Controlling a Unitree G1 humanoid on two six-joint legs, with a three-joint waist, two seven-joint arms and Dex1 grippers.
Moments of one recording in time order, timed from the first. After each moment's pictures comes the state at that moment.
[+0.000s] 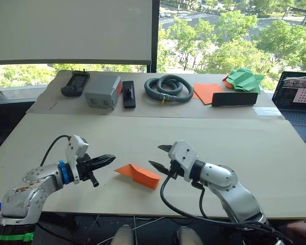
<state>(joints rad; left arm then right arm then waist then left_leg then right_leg) -0.05 0.67 0.24 -0.31 -0.63 0.70 -0.86 -0.21 -0.37 0.31 -0.55 0.05 0.57 0.55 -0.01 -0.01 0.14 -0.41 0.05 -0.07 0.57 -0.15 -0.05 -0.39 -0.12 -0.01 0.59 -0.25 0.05</state>
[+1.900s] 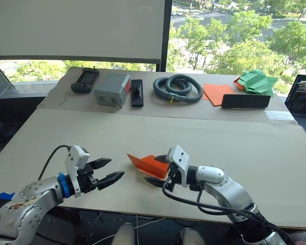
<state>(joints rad) 0.12 0.70 0.25 -0.48 -0.75 0.74 -0.77 -0.26 -0.41 0.36 -0.34 0.24 0.55 0.69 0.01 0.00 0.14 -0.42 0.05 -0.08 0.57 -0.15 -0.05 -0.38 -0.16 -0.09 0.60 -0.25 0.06</state>
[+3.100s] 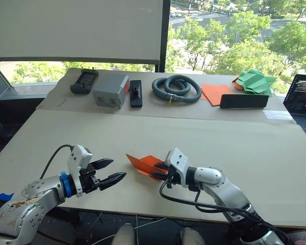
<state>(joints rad) 0.10 0.71 0.25 -0.50 -0.76 0.77 -0.76 -0.26 -0.40 0.38 -0.26 0.12 0.48 0.69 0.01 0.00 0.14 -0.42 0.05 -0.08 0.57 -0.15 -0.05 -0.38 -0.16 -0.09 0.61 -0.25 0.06</state>
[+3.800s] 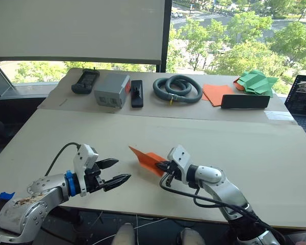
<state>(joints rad) -0.01 0.73 0.16 -0.52 -0.73 0.76 -0.77 -0.25 -0.32 0.21 -0.26 0.14 0.52 0.57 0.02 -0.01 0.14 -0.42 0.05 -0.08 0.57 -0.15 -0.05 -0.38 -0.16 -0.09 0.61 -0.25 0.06</state>
